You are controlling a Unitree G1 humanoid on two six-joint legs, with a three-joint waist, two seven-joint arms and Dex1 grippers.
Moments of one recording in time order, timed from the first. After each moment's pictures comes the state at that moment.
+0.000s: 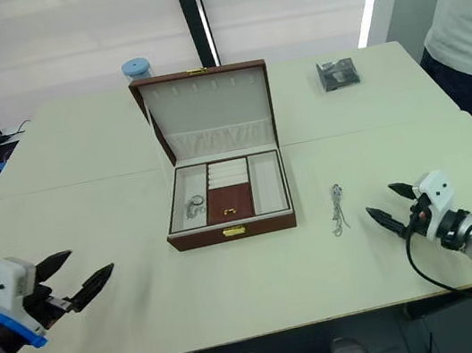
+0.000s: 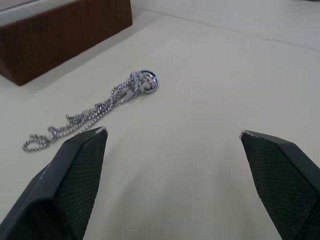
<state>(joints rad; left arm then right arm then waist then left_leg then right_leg) 0.24 0.72 0.54 -0.25 -0.47 0.33 -0.79 -0.10 -0.57 -0.21 0.08 0.36 0.16 0.83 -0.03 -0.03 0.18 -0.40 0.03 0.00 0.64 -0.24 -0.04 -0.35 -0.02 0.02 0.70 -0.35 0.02</state>
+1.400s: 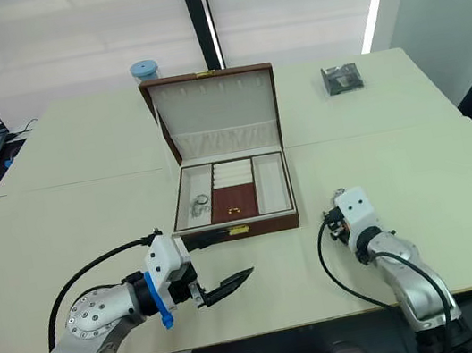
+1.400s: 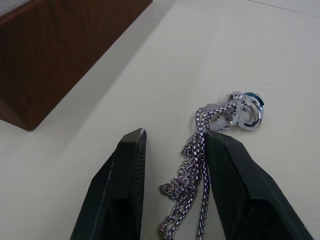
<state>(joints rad) 0.00 0.62 -0.04 -0.46 -0.37 0.30 -0.86 -0.10 -0.27 0.09 -0.26 0.07 0.60 0.26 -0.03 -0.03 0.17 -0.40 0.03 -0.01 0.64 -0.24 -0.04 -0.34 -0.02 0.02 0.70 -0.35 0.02</state>
